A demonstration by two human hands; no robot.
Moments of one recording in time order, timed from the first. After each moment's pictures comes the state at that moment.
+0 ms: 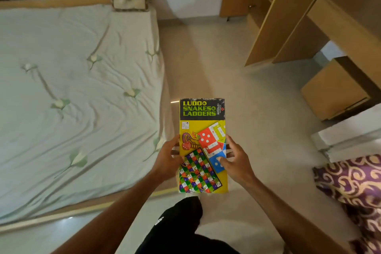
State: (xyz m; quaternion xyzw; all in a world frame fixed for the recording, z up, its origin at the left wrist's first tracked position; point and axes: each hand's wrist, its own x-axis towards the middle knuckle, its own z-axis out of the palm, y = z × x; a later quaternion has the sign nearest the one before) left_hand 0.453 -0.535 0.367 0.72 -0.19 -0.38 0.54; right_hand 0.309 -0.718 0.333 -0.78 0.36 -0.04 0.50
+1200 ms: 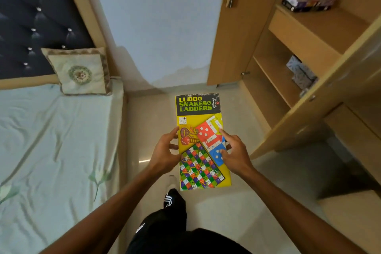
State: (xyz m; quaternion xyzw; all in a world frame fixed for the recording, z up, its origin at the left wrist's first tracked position) left_hand 1.103 -1.220 0.374 0.80 -0.28 -0.25 0.48; right_hand 0.955 -1.416 0.366 -0.84 0.32 -0.10 0.43
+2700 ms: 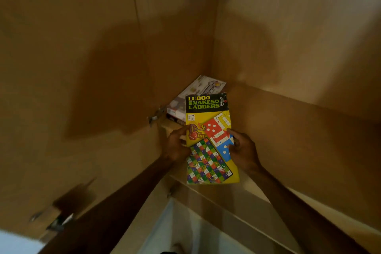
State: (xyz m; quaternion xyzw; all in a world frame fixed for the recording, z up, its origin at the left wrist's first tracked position) left_hand 1.553 -2.335 0.483 0.55 -0.59 -0.41 0.43; right_hand 1.328 -2.368 0.442 -0.63 0.59 -0.38 0.32
